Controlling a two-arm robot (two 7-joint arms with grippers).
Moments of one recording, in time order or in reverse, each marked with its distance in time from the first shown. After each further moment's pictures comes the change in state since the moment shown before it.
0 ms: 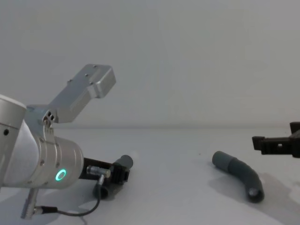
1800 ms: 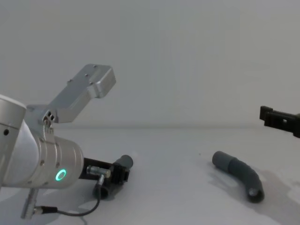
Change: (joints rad) left arm 0.000 0.000 0.000 0.000 0.000 0.000 0.000; right arm -0.076 -0.101 0.022 0.052 0.030 -0.338 -0.130
